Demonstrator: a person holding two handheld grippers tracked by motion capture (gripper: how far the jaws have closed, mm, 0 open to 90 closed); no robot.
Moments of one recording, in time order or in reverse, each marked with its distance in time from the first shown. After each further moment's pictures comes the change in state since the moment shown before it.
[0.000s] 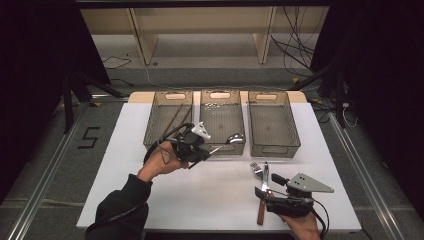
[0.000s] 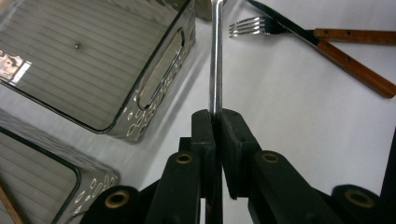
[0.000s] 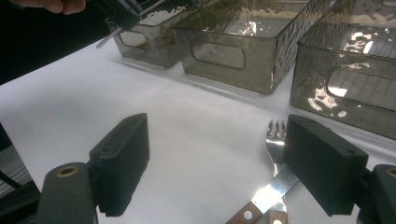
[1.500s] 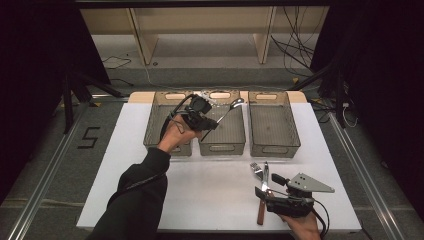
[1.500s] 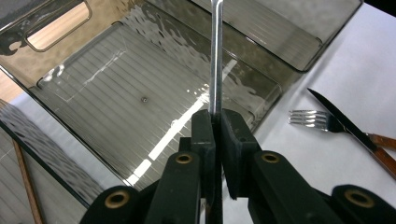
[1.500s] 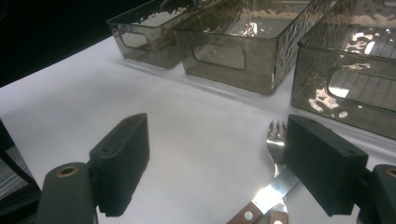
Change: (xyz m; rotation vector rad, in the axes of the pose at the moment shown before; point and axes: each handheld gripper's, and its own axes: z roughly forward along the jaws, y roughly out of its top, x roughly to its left) left arm 0.060 0.054 0.020 -0.096 0.083 -0.212; right arm -0.001 0.000 -0.001 -0.002 0.005 0.002
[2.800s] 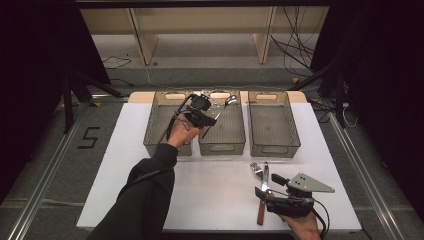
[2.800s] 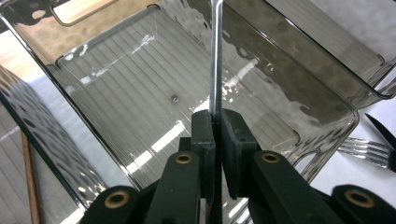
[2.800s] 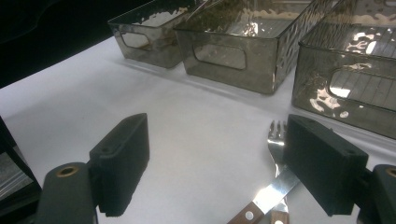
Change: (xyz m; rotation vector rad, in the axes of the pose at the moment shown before) left arm 0.025 -0.003 0.036 0.019 0.066 -0.124; right arm 0.000 0.000 0.000 -0.002 0.005 0.002
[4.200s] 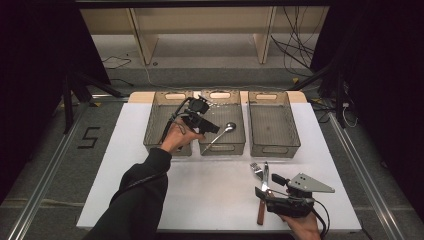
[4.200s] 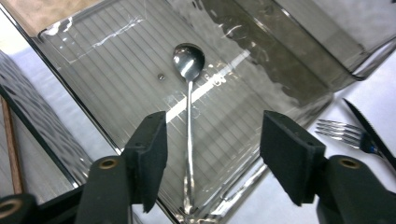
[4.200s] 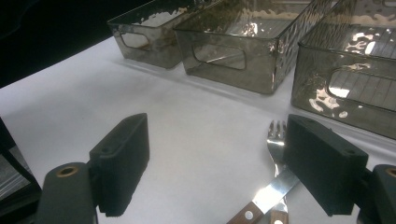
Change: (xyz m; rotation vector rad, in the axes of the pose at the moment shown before) left arm -0.006 -0.009 -0.015 0.027 -0.043 -0.045; right arm 0.000 0.000 0.000 0.000 -0.002 -0.001
